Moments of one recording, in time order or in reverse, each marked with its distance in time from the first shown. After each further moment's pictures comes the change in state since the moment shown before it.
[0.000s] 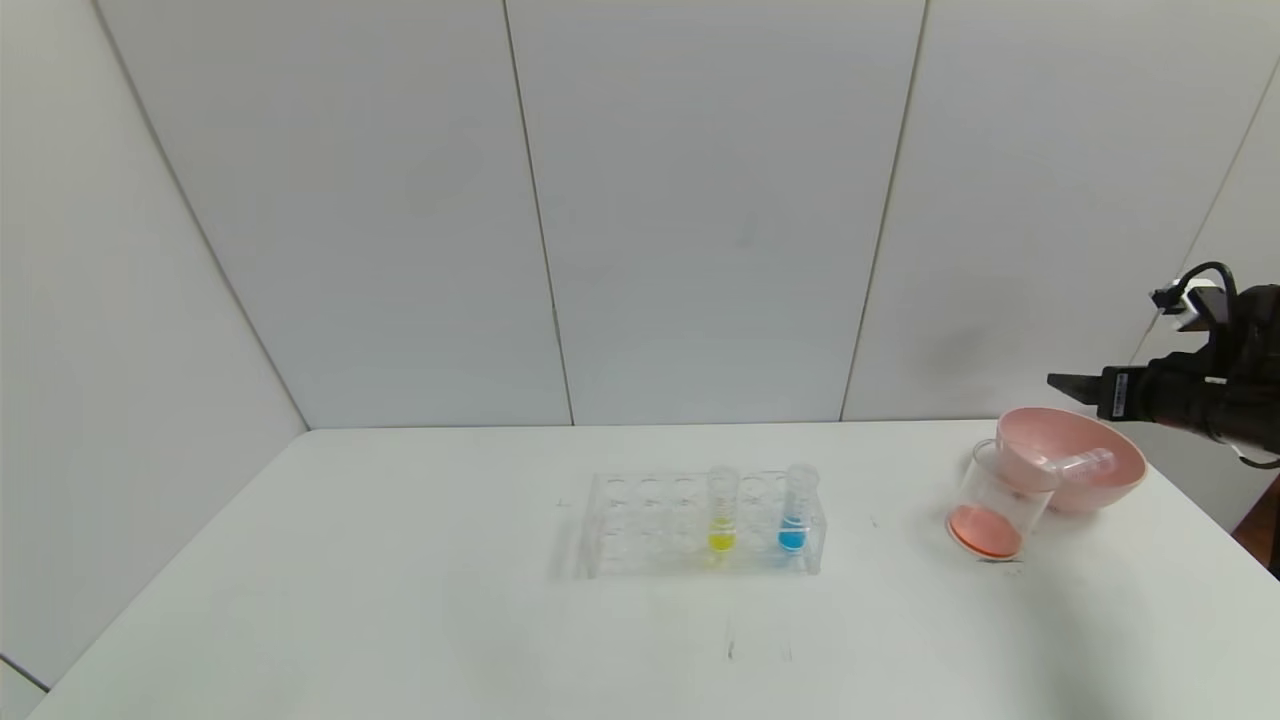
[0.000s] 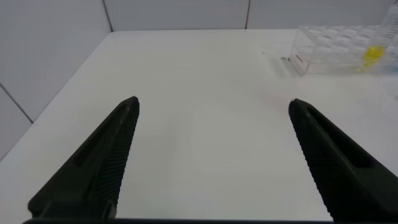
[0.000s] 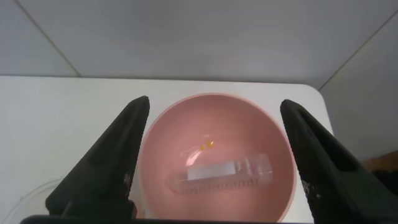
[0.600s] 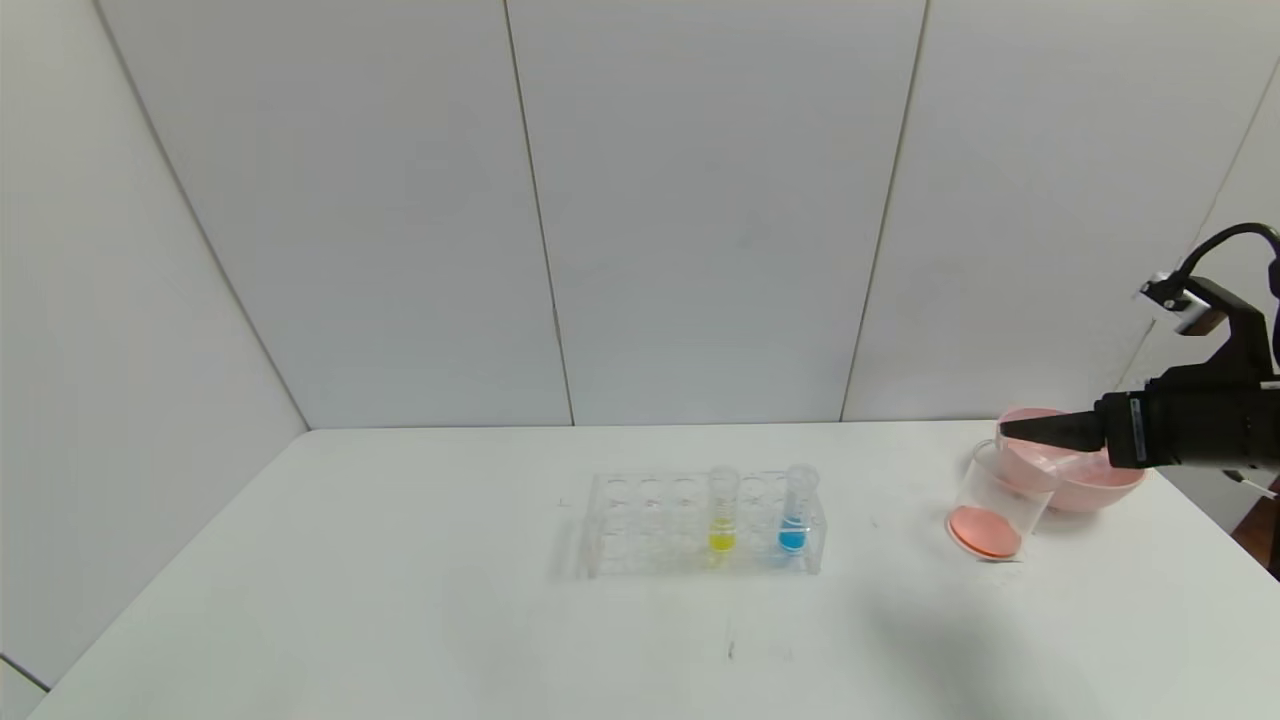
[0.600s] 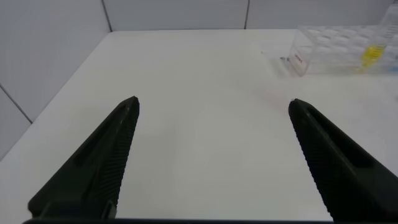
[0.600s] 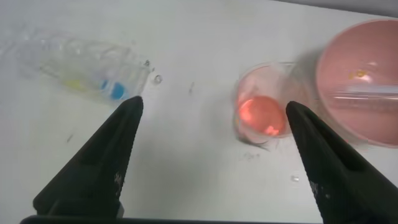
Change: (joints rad) left arm 0.000 0.000 0.000 0.000 0.000 0.000; right arm 0.224 -0.364 0.053 0.568 0.140 0.041
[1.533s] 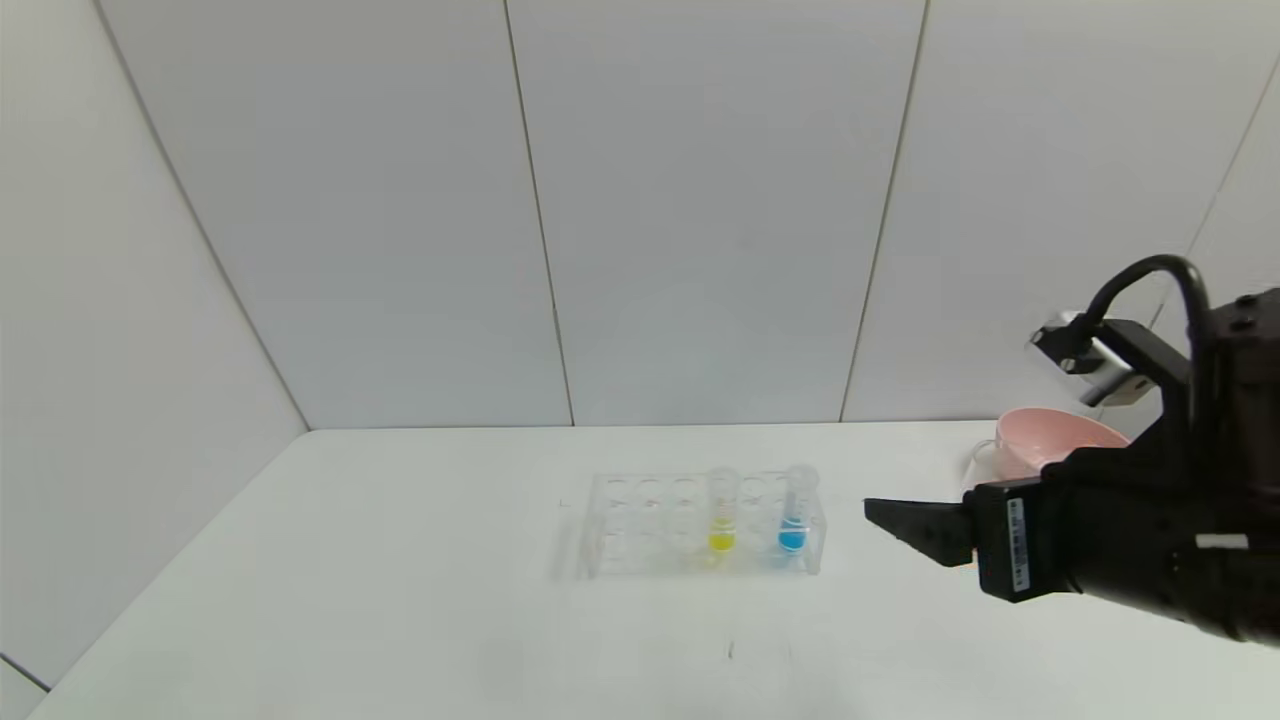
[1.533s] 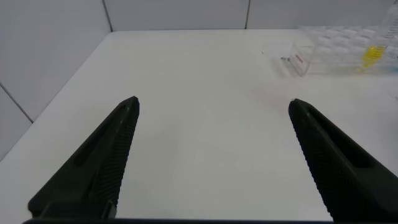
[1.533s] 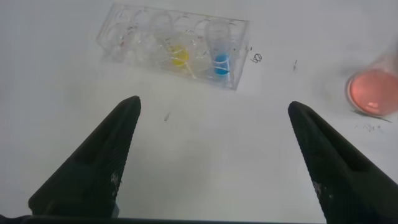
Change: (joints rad) left arm 0.000 0.000 0.000 0.000 0.000 0.000; right arm 0.745 -0.153 0.099 -0.004 -0.636 0.436
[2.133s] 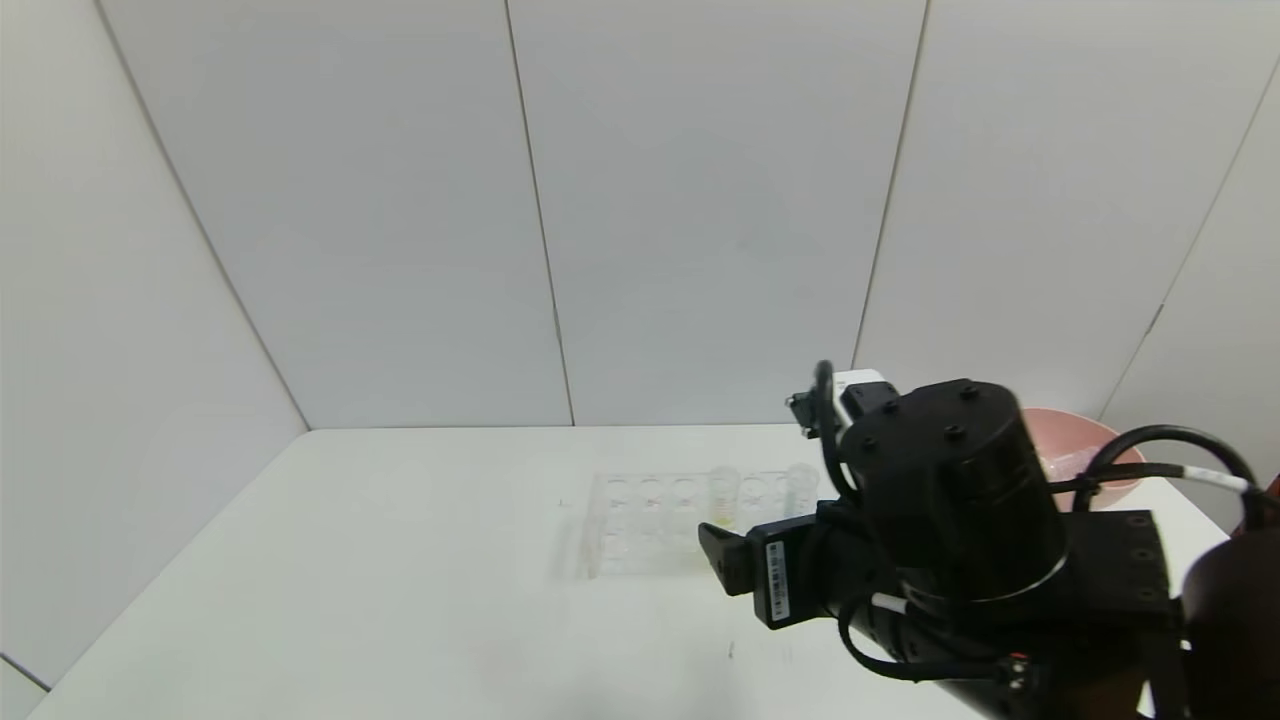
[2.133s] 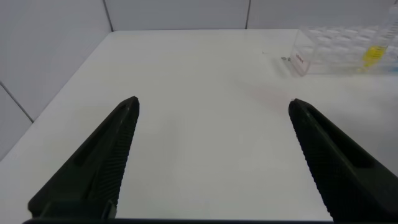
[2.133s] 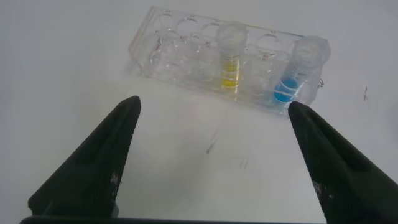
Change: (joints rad) left arm 0.000 0.000 0.000 0.000 0.000 0.000; right arm 0.219 0.310 -0.079 -0.237 -0.211 0.042
